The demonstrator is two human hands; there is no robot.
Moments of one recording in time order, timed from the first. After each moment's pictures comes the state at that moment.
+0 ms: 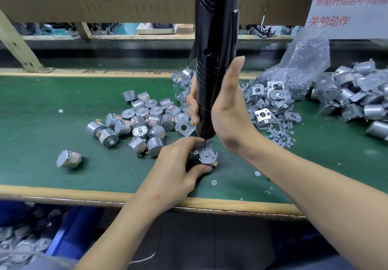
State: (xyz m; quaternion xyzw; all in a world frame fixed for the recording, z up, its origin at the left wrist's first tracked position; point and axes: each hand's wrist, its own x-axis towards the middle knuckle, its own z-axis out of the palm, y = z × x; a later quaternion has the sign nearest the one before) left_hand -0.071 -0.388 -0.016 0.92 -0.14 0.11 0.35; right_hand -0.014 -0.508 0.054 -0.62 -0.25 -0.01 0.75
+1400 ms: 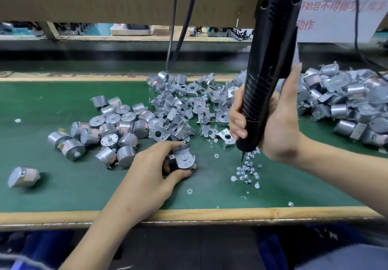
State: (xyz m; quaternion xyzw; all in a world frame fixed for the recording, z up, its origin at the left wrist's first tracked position) left_hand -0.061 -0.390 -0.022 0.91 -0.17 0.14 0.35; right_hand -0.012 -0.614 0.044 -0.56 -0.20 0.11 0.80
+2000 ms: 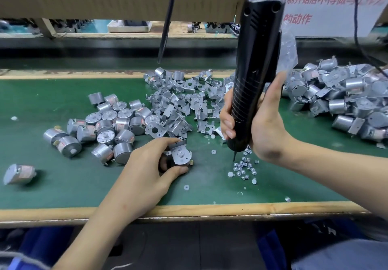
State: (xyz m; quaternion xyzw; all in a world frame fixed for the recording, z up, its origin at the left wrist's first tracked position) left_hand -0.065 -0.390 -0.018 0.91 -0.17 0.13 0.35; right_hand -0.011 -0.605 0.031 -0.59 -0.18 0.08 0.78
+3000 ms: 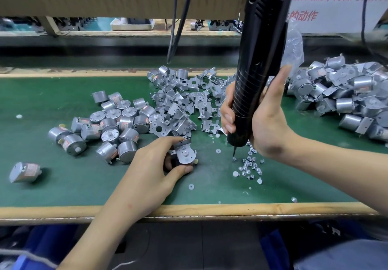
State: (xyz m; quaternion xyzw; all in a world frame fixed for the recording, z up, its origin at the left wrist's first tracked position) left_hand -0.066 -0.391 -0.016 0.91 -0.17 0.12 0.35; right_hand -0.006 -0.599 0.032 -0.59 -0.20 0.06 0.78
